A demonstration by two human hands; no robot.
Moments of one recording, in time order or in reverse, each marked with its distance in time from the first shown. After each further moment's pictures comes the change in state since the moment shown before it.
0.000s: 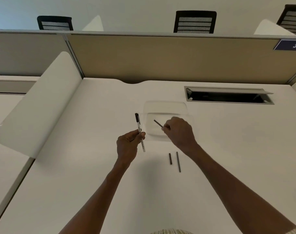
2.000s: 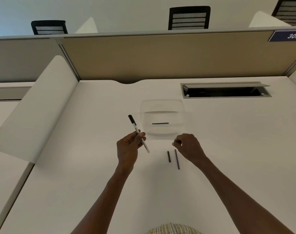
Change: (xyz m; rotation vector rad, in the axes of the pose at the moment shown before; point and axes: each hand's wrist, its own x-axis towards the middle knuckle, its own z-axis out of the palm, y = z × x) left_hand -0.015 -0.001 0.014 -0.215 0.034 -0.082; right_hand -0.049 0.071 0.043 0.216 -0.141 0.152
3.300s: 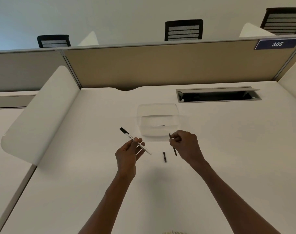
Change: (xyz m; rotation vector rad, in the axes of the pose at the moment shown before) left_hand -0.043 0.002 0.007 -0.220 0.055 -0.131; right_hand -0.042 -0.042 -0.046 0.342 0.183 0.071
